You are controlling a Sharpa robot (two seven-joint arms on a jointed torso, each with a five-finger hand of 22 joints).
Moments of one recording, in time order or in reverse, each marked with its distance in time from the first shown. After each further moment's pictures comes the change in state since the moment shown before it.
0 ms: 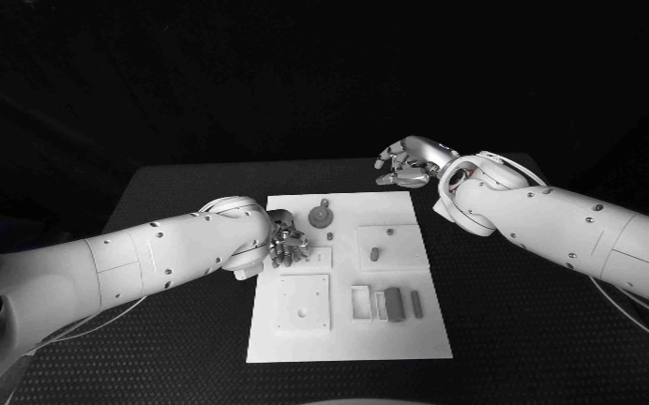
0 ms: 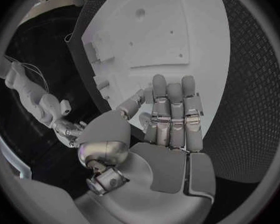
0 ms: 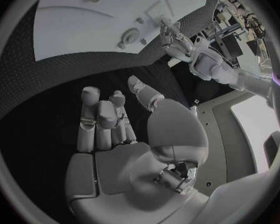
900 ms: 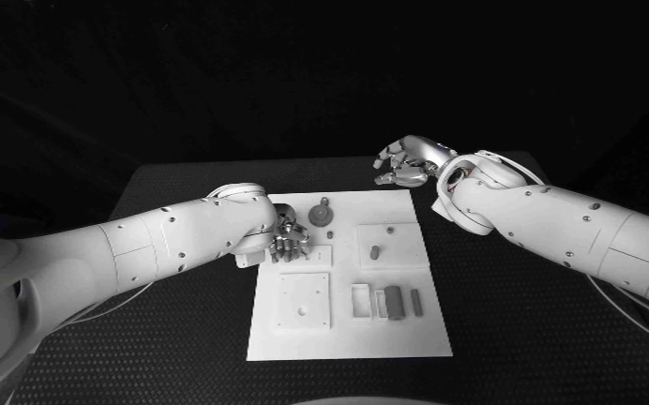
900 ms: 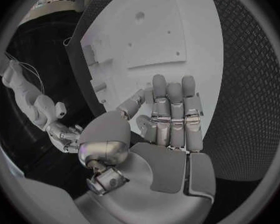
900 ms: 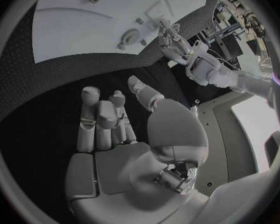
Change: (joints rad) left arm 0.027 0.056 0.001 -0.076 0.010 0.119 -0.039; left_hand -0.003 -0.003 -0.003 -0.014 -0.006 0.000 0.000 -0.002 0.004 0.000 0.000 0.004 0.002 0.000 0.000 0.008 -0.002 0.000 0.000 0.000 0.000 0.009; right arm -0.002 0.009 0.000 -0.007 0.000 0.005 -0.005; right_hand 0.000 0.000 0.000 0.000 0.000 0.002 -0.002 0.000 -0.001 0.000 0.000 -0.001 0.000 0.000 0.000 0.000 0.000 0.000 0.000 0.000 0.000 0.000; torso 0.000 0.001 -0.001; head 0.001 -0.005
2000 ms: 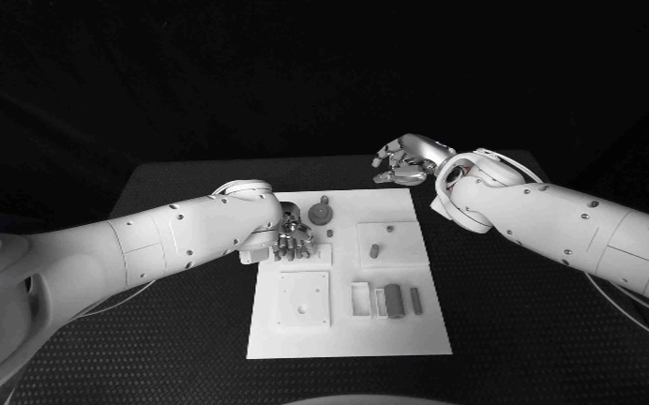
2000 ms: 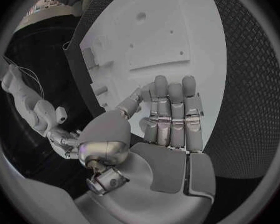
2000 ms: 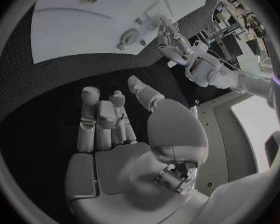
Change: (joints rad) left arm 0.005 0.031 -0.001 -0.018 -0.028 0.036 -0.003; left_hand 0.029 -0.026 -0.083 -0.005 0.002 0.044 -0.031 0.000 0.013 -0.023 -0.009 0.008 0.007 0.000 0.000 0.022 -0.008 0.000 0.007 0.000 -0.004 0.016; right arm 0.000 0.002 0.000 0.000 0.000 0.002 -0.001; right_hand 0.000 0.000 0.000 0.000 0.000 0.000 0.000 0.000 0.000 0.000 0.000 0.000 -0.001 0.000 0.000 0.000 0.000 0.000 0.000 0.000 0.000 0.000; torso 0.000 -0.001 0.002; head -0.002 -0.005
